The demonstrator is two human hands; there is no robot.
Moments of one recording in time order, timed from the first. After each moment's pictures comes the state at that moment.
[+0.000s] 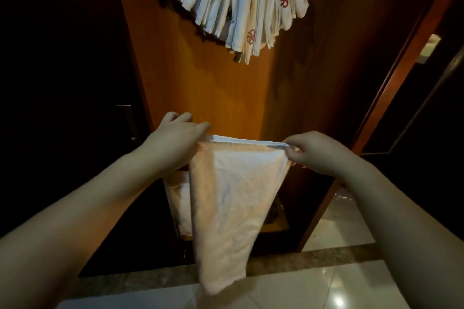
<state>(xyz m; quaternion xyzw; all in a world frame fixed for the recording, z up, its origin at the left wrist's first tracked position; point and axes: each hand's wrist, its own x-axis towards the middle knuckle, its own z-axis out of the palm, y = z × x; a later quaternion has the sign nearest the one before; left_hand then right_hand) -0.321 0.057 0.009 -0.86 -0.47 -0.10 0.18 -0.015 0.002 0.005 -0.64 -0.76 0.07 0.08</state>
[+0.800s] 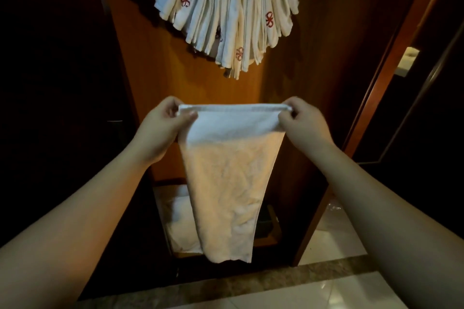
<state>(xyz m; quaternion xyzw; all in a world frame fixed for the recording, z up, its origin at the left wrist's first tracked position) -0.316 0.077 0.036 -0.65 -0.38 -0.51 -0.41 -0.029 0.017 0.050 -0.63 -0.64 0.01 0.44</state>
